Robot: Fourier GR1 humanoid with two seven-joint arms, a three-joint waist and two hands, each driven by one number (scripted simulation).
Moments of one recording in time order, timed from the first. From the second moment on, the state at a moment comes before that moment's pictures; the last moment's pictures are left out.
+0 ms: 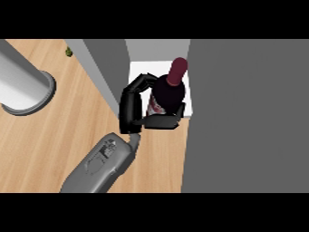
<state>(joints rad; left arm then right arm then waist) -0.56 0.00 -0.47 -1.16 0.33 0.69 -0.37 -0.10 -0.08 0.00 -2.43 -0.17 0.16 0.63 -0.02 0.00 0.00</state>
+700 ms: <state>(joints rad) -0.63 0.00 -0.34 -1.02 0.36 0.58 -0.40 -0.05 -0.07 -0.01 -2.43 -0.17 0.18 0.59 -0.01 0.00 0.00</state>
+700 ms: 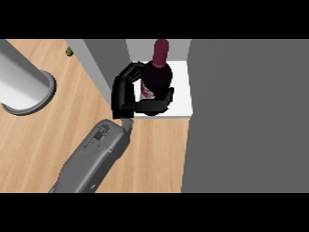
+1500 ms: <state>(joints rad) -0.88 0.00 -0.22 -0.66 0.42 0.54 -0.49 -0.06 -0.07 -0.02 -2.43 -0.18 0.19 0.60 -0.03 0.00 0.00</state>
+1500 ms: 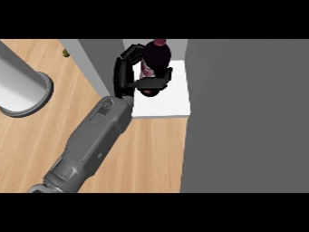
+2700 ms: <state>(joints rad) -1.10 0.00 0.01 -0.27 0.51 0.43 -0.71 -0.05 -0.05 0.02 -2.42 -0.19 0.21 0.57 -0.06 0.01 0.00</state>
